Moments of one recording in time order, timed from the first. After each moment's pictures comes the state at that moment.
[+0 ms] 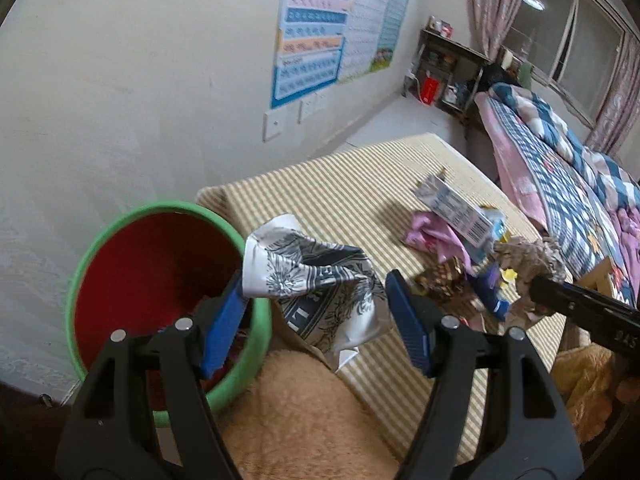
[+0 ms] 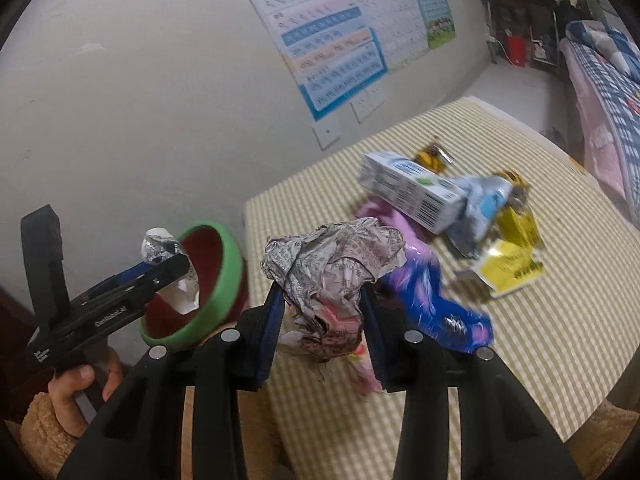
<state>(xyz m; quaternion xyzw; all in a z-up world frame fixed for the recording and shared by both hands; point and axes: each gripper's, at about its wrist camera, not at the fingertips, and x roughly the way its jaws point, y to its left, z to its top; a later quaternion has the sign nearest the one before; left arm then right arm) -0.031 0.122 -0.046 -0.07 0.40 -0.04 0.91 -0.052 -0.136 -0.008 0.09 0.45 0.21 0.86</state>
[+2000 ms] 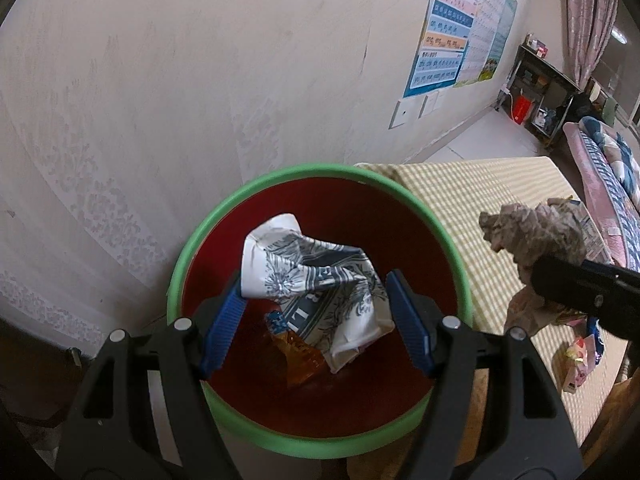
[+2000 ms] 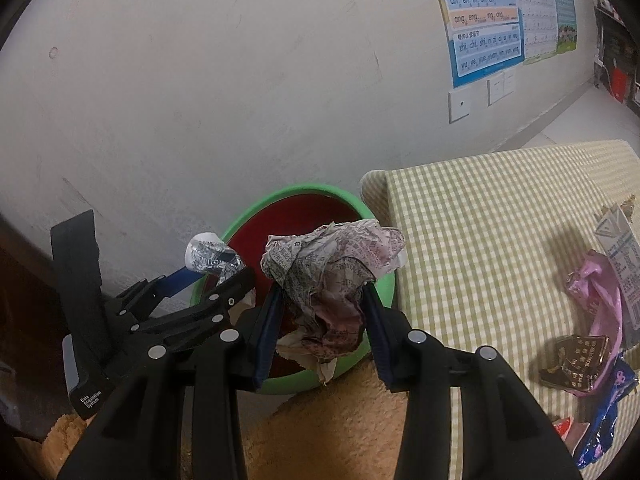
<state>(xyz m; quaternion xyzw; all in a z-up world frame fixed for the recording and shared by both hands) -0.035 0.257 -0.094 -0.10 0.43 0.11 0.89 0.006 0.069 -0.044 0.00 0.50 0.34 0.80</state>
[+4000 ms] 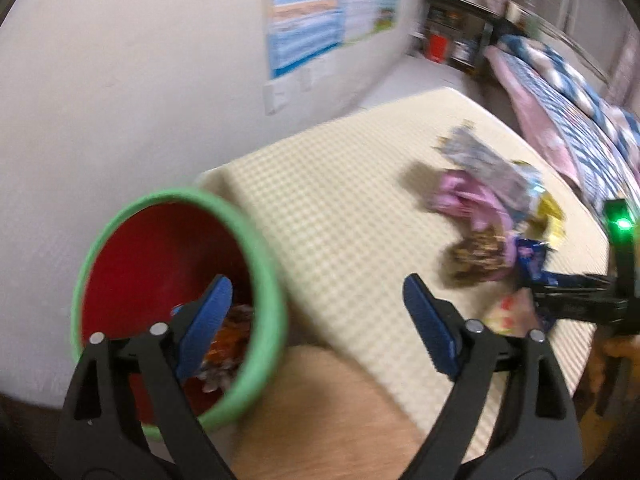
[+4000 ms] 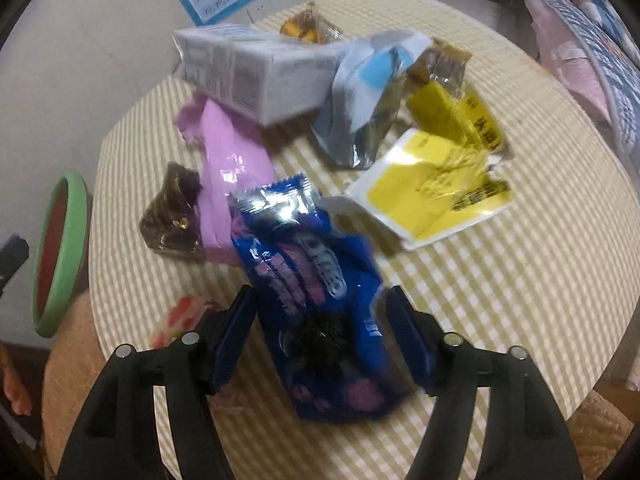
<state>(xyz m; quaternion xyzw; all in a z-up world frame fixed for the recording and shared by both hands) -0.002 0.092 -0.076 0.01 0.46 -0.04 0.89 0.016 -0.186 -0.133 0.03 0.59 0.08 0.80</state>
